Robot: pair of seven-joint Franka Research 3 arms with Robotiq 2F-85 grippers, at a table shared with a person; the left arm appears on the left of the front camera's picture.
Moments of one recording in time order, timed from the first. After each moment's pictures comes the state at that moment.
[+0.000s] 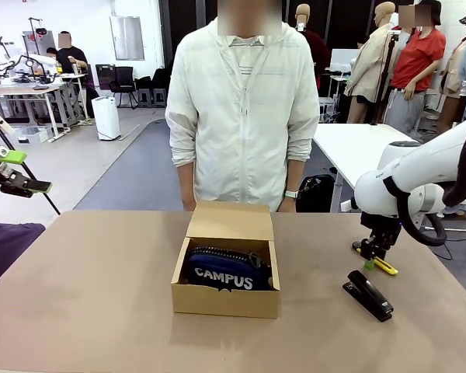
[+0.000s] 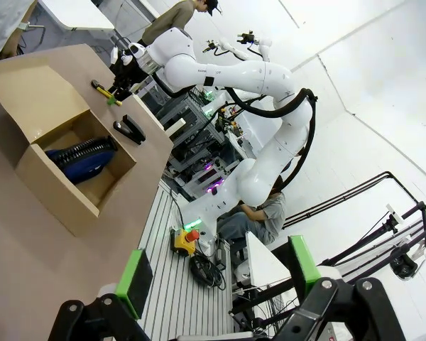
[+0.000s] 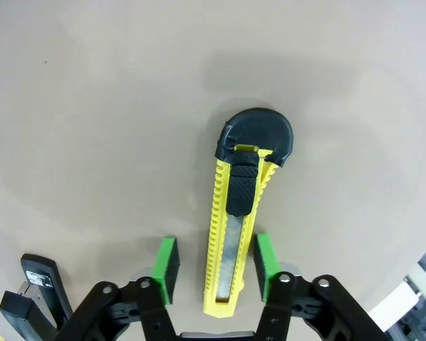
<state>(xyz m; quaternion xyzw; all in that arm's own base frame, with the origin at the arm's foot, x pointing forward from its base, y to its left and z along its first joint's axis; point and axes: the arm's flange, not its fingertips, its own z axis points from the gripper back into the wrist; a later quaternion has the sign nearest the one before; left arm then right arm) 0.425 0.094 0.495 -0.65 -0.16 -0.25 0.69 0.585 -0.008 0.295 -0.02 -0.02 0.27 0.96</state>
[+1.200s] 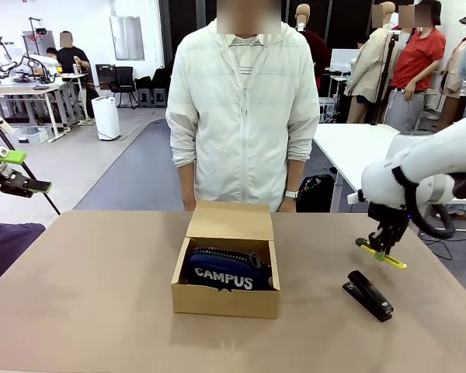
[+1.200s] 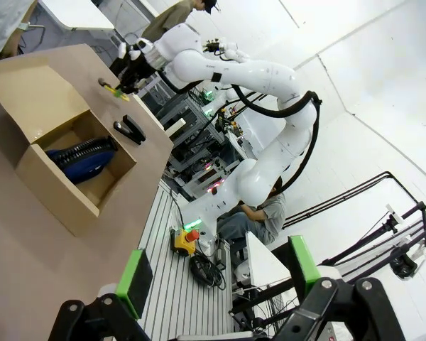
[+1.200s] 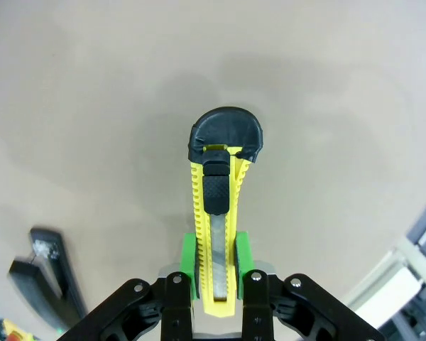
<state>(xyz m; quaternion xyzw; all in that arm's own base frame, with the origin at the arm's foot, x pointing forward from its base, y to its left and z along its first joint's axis) 0.425 0.094 0.494 -0.65 -0.16 -0.25 0.69 0.574 -0.024 0.338 -0.01 -0.01 0.25 0.97</state>
